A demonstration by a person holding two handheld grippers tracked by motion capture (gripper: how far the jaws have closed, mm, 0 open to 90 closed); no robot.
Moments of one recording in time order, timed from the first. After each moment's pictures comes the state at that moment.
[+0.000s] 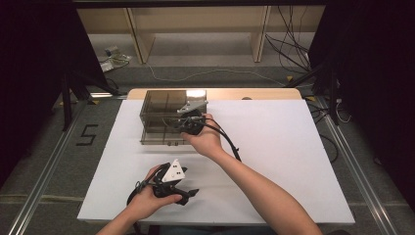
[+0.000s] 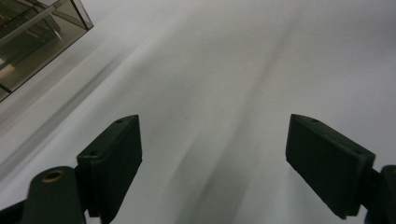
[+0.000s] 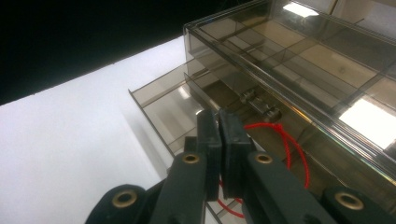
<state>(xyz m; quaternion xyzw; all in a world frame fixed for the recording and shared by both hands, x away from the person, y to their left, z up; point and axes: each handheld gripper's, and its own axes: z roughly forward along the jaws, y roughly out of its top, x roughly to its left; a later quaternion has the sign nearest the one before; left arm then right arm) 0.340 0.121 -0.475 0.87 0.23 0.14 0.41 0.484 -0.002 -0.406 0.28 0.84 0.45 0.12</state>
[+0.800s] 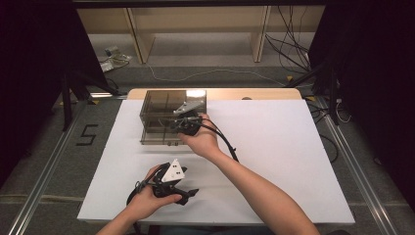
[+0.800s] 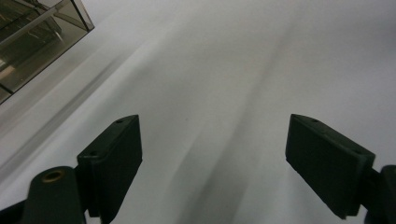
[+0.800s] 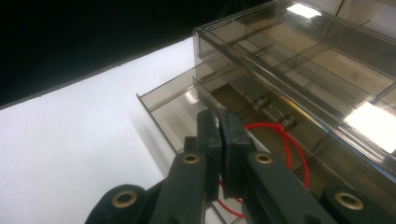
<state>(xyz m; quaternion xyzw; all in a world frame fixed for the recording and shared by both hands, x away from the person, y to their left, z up) 0.340 0.122 -0.474 0.87 0.23 0.14 0.41 0.482 0.007 -0.406 0.27 0.84 0.45 0.12</state>
